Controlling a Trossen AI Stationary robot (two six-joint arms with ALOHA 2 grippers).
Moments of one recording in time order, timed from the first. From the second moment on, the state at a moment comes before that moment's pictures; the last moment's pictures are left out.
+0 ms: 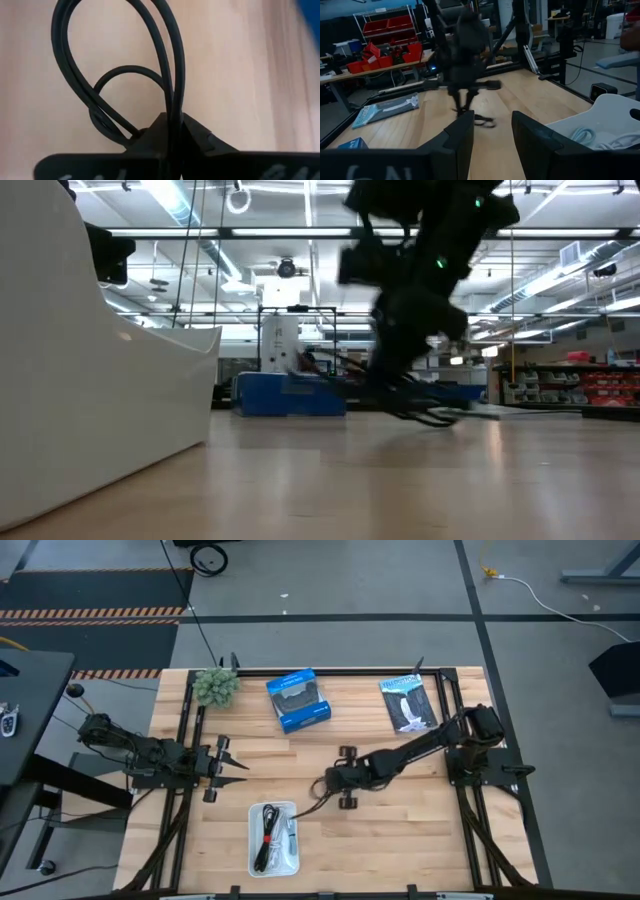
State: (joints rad) left arm -0.38 0.10 0.01 0.10 -0.23 0.16; right arm 0.21 1.87 1.16 -0.44 0.32 0.15
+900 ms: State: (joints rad) left arm -0.38 0.10 0.01 0.10 -0.23 0.16; right arm 0.44 1.98 1.23 0.60 0.34 -0.31
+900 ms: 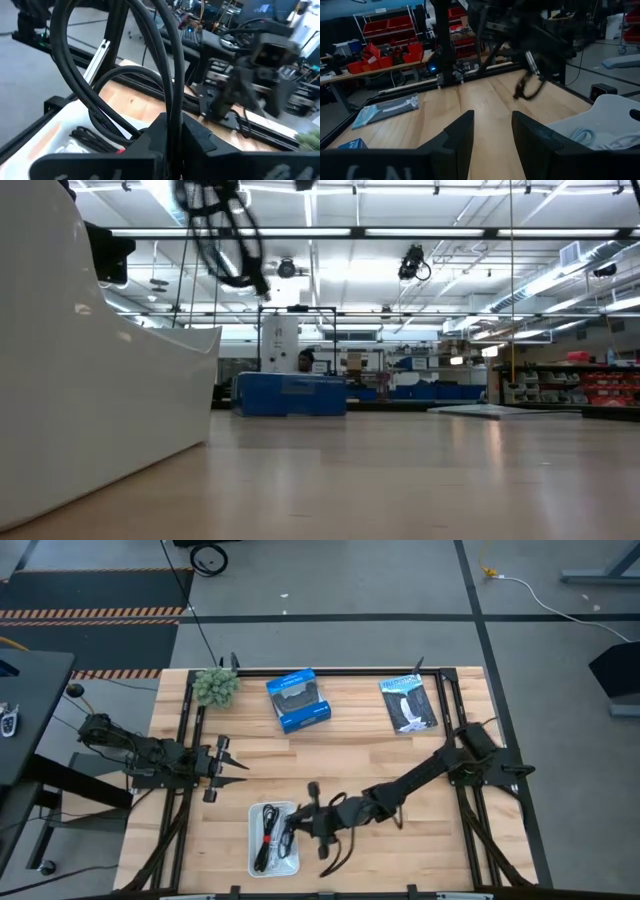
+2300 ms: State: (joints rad) left arm -0.38 0.10 0.01 0.11 -0.23 0.16; right arm 0.45 2.11 1.66 -0.13 0.45 -0.48
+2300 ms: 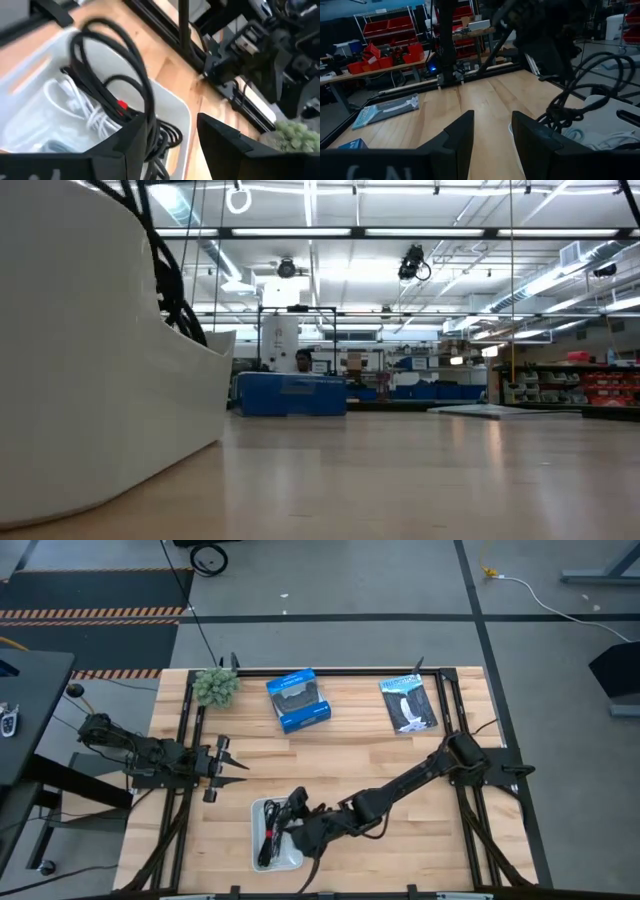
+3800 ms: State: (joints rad) left arm -0.38 0.10 0.01 0.11 -0.23 0.16; right arm 0.39 1.53 1.40 -0.31 0.43 -0.14
